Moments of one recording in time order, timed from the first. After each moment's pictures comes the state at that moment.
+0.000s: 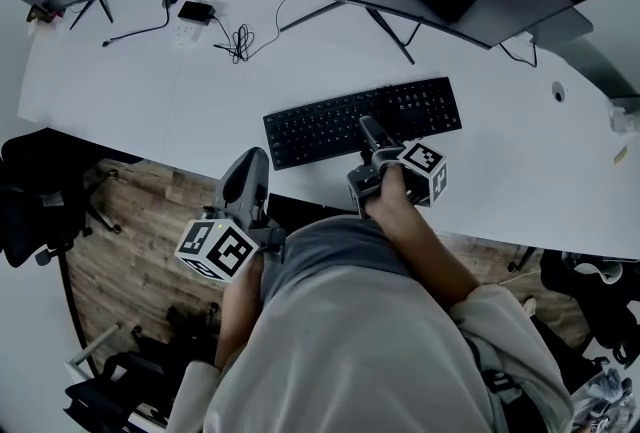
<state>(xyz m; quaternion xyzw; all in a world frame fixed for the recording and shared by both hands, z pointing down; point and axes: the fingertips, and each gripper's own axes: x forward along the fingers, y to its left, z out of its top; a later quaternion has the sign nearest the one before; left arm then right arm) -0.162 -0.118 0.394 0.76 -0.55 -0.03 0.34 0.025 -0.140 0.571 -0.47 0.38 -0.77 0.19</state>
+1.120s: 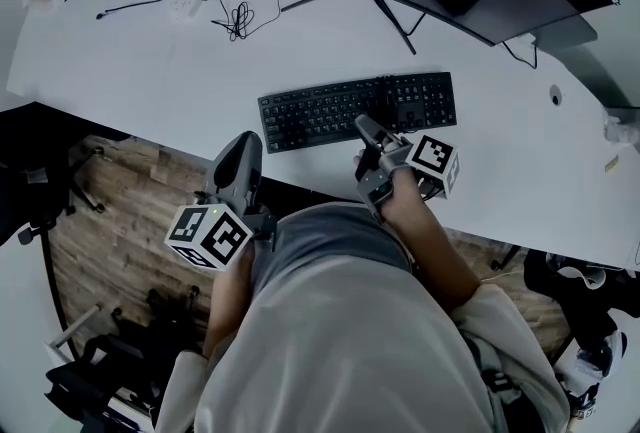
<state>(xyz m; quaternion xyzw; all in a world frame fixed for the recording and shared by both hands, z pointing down) -0.168 -0.110 0.402 0.75 -0.57 -0.02 0.33 0.018 -0.138 0.530 -0.39 0.53 -0.74 0.11</state>
